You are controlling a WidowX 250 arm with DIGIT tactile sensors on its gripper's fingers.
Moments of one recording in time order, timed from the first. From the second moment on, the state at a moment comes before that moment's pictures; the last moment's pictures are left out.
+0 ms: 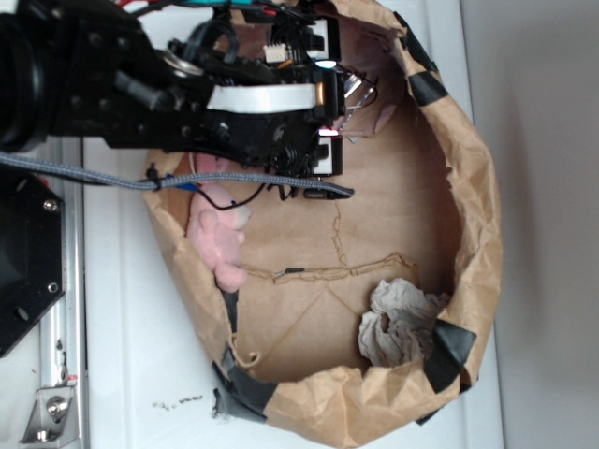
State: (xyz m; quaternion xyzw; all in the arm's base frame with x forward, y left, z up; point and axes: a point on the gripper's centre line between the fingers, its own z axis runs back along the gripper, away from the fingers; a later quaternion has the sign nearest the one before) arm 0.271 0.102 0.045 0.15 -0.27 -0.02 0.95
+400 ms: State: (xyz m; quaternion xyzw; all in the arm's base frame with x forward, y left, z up) arm 0.273 0.101 0.041 0.16 -0.27 -0.02 0.95
